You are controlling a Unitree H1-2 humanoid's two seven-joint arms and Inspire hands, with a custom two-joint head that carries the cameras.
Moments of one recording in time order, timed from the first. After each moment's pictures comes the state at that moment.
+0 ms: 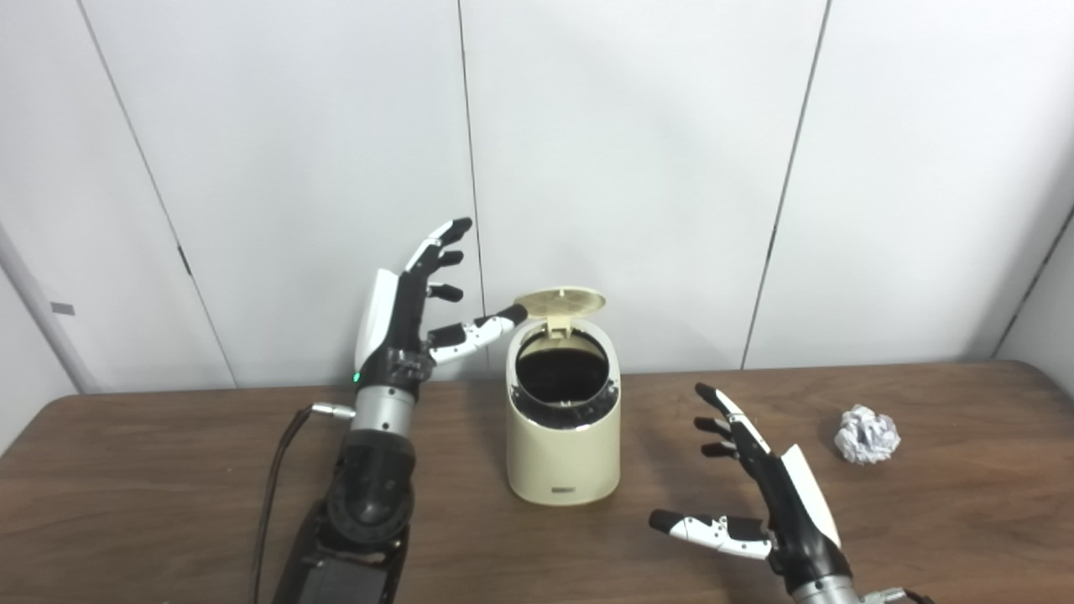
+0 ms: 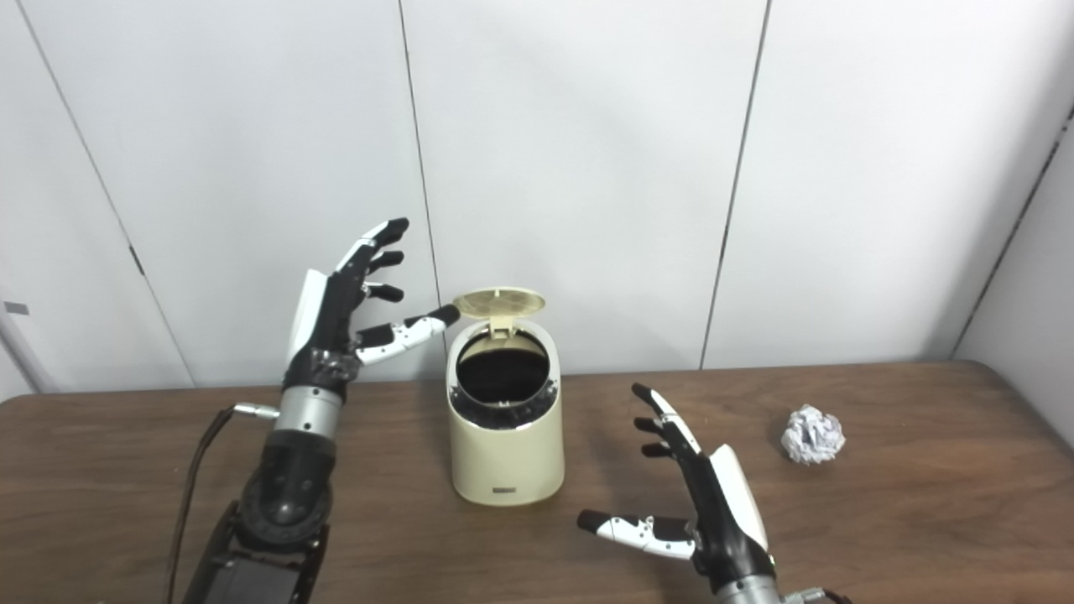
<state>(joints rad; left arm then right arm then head) -0.58 0.05 -0.06 0.08 0.28 0.04 0.09 -0.13 -0.13 0.03 -0.09 -0.40 -0.13 -0.07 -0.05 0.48</state>
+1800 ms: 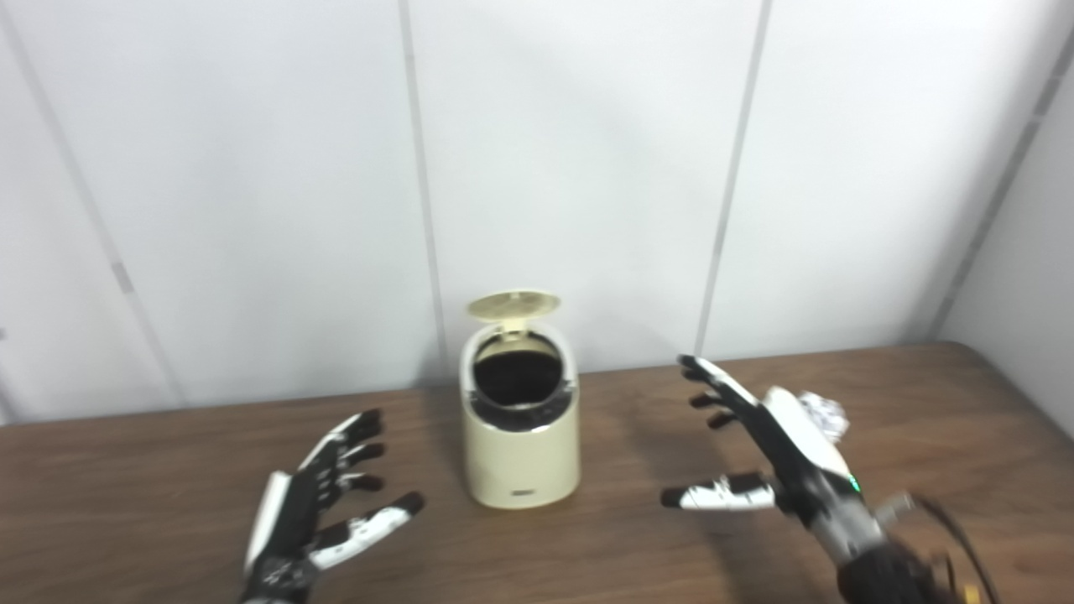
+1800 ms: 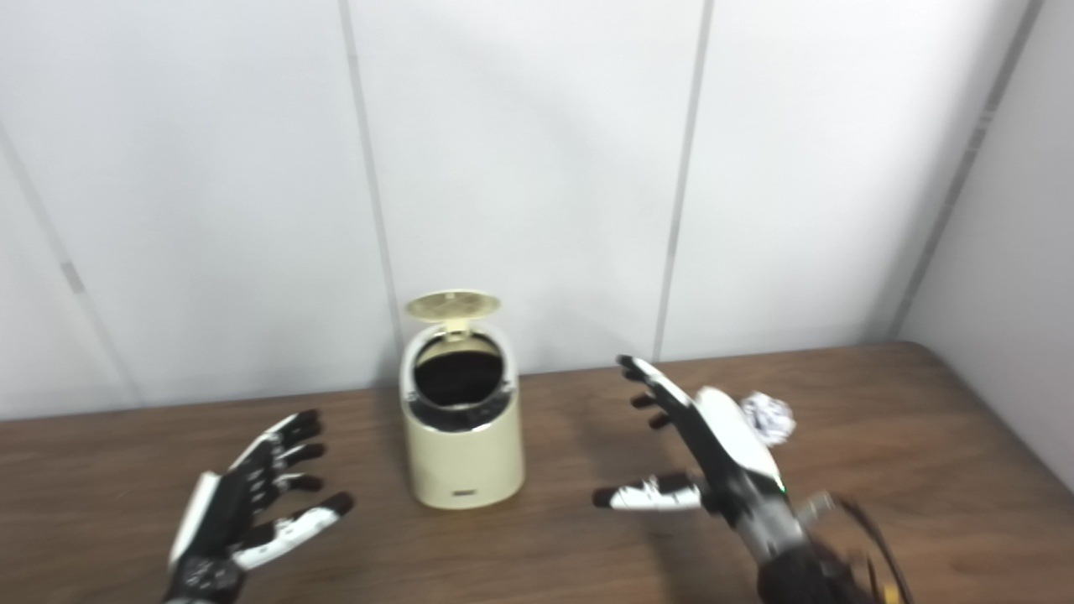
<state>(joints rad) -0.22 0.13 -0.02 0.05 0.11 -0.11 -0.05 -0.29 -0.45 0.06 -0.26 -0.61 0.25 0.26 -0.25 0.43</state>
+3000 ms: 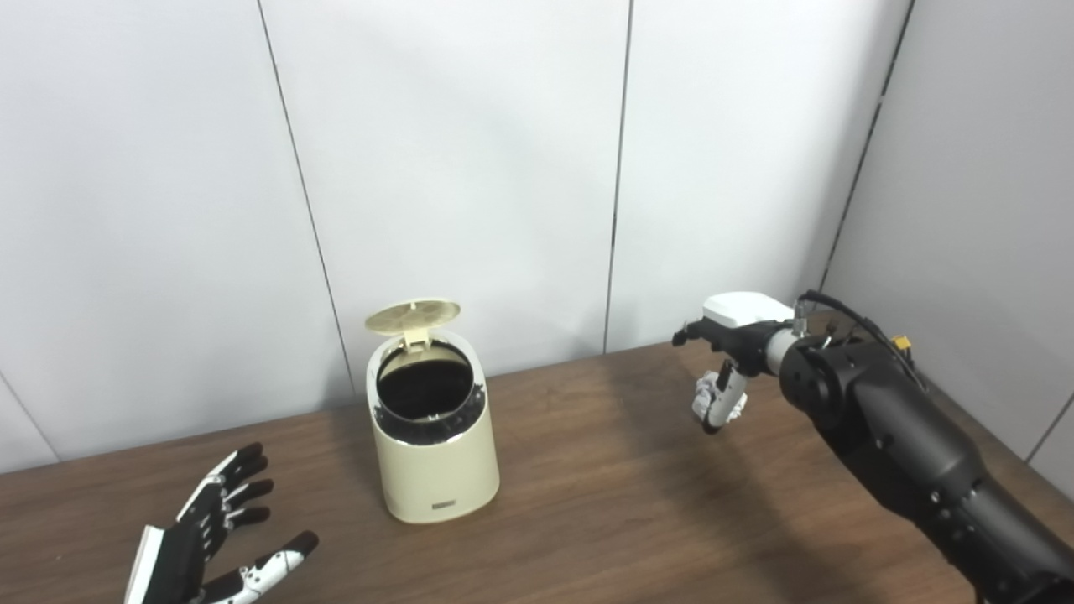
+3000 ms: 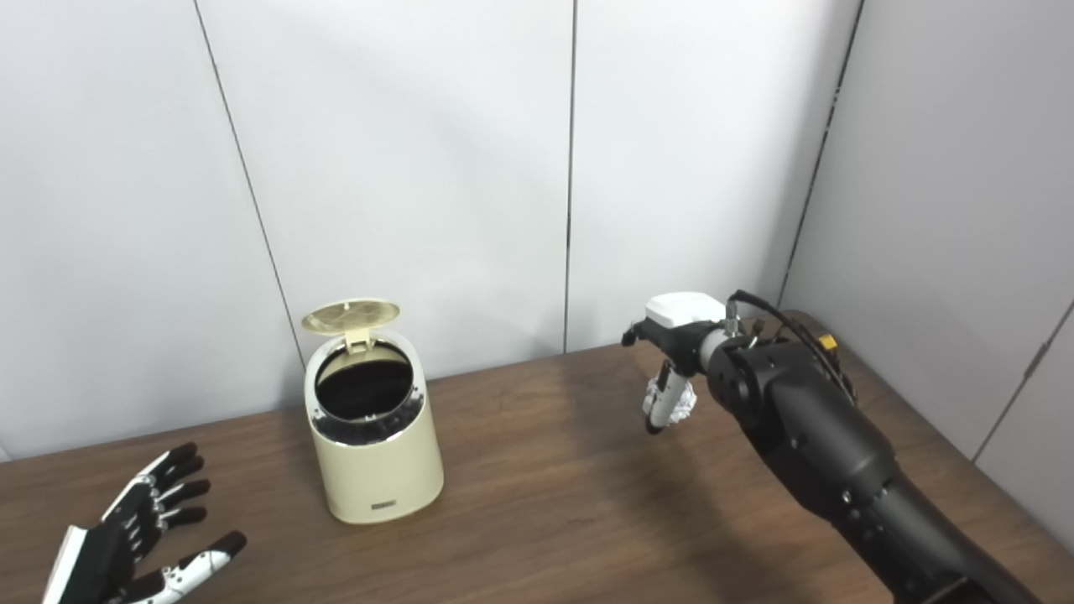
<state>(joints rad) -0.22 0.16 -0.01 0.07 0.10 -0.14 -0.06 -0.60 -0.72 0.24 0.04 -0.92 0.38 0.71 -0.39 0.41</state>
